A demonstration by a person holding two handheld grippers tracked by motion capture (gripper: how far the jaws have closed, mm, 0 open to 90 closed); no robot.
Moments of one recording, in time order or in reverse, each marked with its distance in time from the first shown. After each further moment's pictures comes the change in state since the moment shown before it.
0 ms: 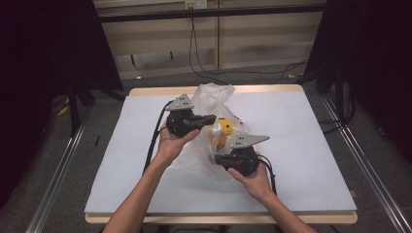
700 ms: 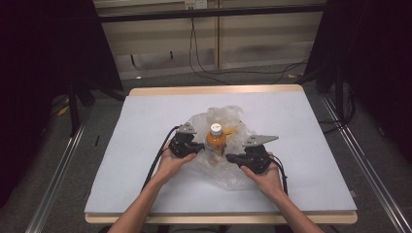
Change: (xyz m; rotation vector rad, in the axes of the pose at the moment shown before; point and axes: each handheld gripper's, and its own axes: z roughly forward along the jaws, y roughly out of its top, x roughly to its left) left arm 0.016 -0.103 0.041 0.273 -0.001 -0.099; right arm -0.041 -0.031 -0.010 0.111 -0.153 0.054
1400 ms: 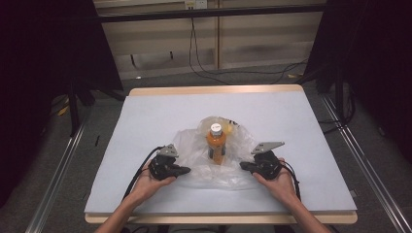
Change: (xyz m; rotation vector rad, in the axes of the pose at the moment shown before) left arm -0.021 -0.062 -0.050 0.099 -0.094 0.018; right arm -0.018 -0.032 -0.012 0.144 -0.079 -0.021
